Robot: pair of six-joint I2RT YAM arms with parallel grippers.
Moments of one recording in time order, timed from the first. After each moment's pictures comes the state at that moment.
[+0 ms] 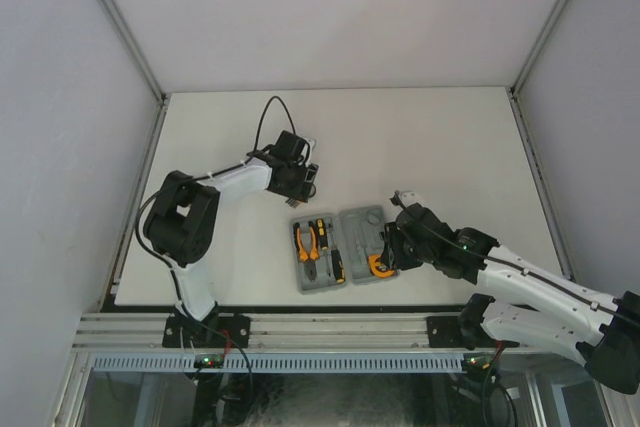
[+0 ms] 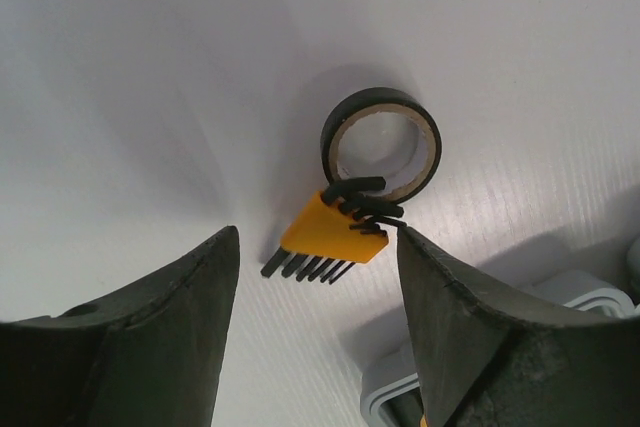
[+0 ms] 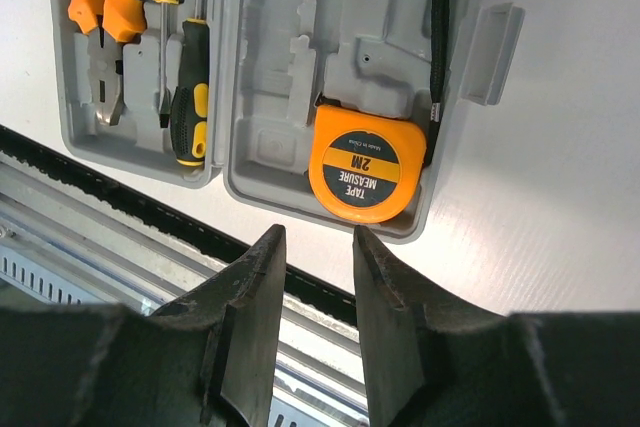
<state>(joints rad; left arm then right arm) -0.51 1.85 1.21 -0.41 -0.05 -0.16 0.87 0.91 0.65 -0.67 0.08 0.62</state>
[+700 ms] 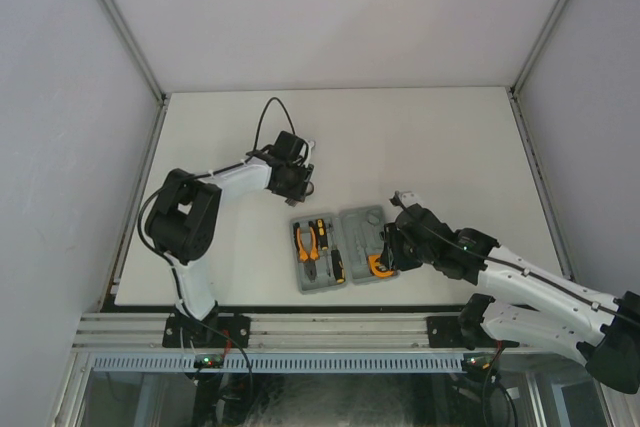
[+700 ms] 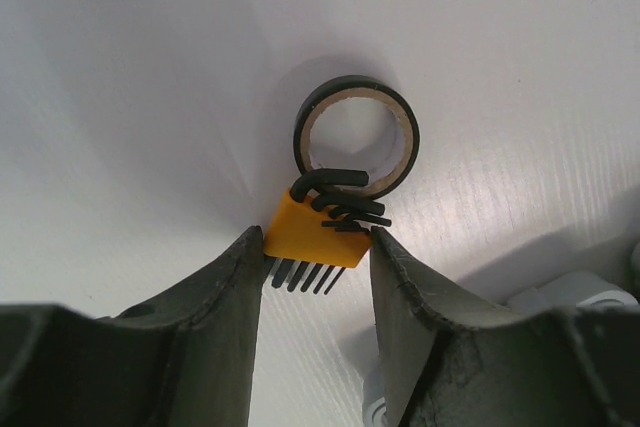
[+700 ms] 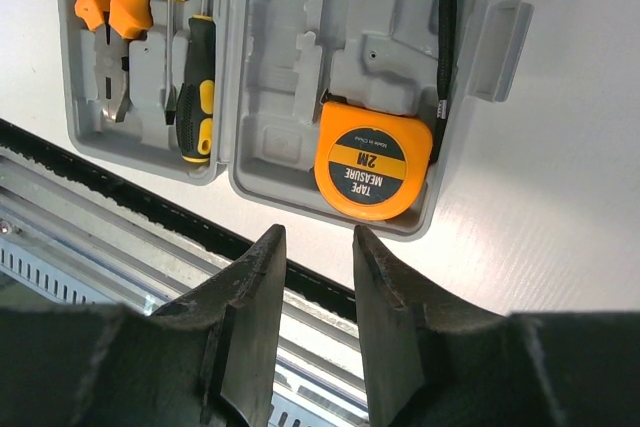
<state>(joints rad) -0.50 1.88 1.21 -0.41 -0.01 -0.15 0.88 0.91 0.65 -0.67 0.07 0.63</state>
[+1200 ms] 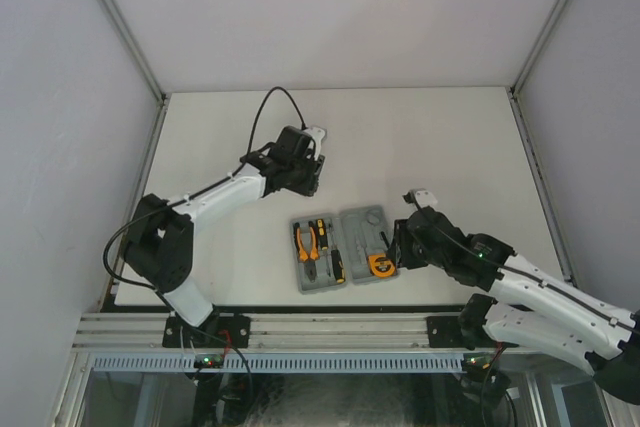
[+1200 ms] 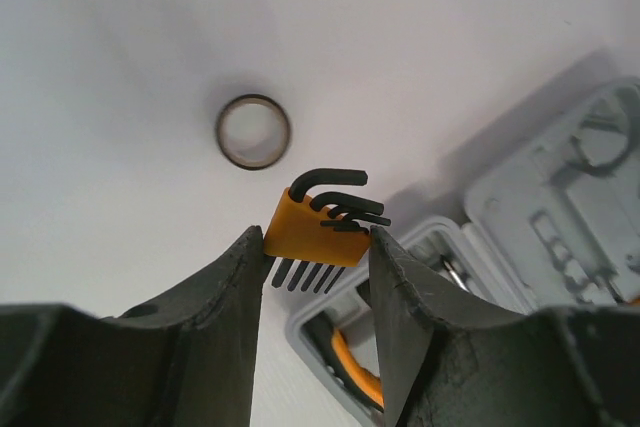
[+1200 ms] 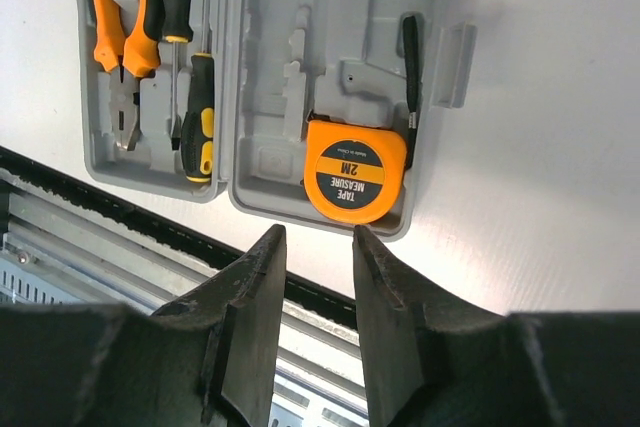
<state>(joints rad) -0.59 1.67 1.21 -0.43 -0.04 -0.17 0.89 0.81 0.65 -0.70 0.15 0.67</state>
